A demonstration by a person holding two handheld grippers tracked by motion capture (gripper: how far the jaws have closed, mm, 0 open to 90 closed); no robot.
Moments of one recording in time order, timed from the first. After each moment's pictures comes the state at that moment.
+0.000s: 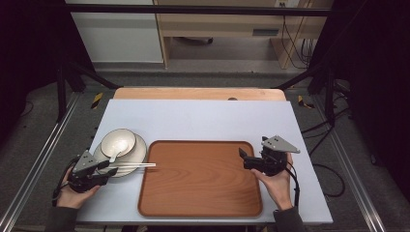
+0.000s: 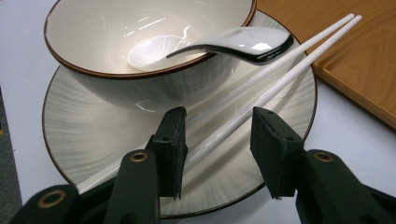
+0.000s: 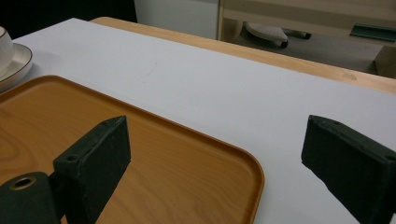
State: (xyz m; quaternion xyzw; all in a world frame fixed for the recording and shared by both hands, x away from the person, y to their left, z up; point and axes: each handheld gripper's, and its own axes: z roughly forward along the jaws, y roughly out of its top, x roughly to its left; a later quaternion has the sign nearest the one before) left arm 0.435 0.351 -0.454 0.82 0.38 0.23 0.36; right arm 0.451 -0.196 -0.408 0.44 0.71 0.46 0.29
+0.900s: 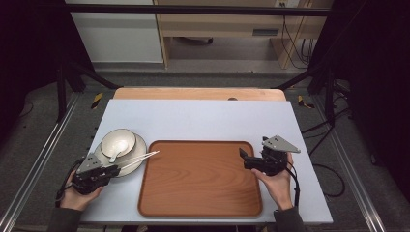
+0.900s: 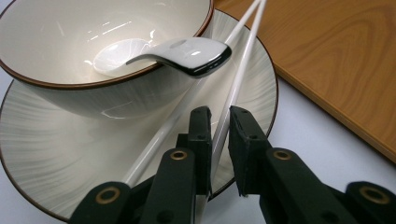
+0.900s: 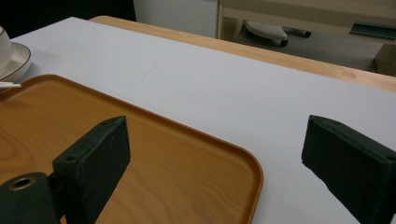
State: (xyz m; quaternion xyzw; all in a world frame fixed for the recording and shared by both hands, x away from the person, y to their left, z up) left arm 0.430 0.338 -0.452 0.83 0.38 0.20 0.36; right arm 0.452 -0.198 -0.408 0.44 0.71 0.46 0.29
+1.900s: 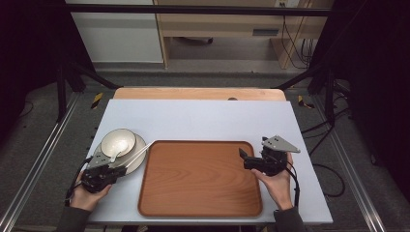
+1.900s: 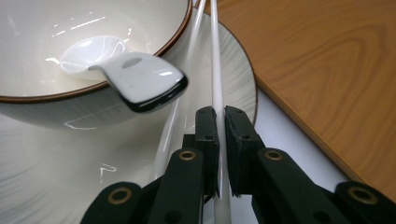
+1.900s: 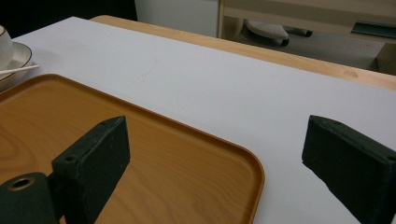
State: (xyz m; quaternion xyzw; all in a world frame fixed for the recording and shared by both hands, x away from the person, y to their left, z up) left arm 0.434 0.315 -0.452 0.81 0.41 0.18 0.37; right arm 0.452 -0.198 -0.409 0.44 0.71 0.46 0.29
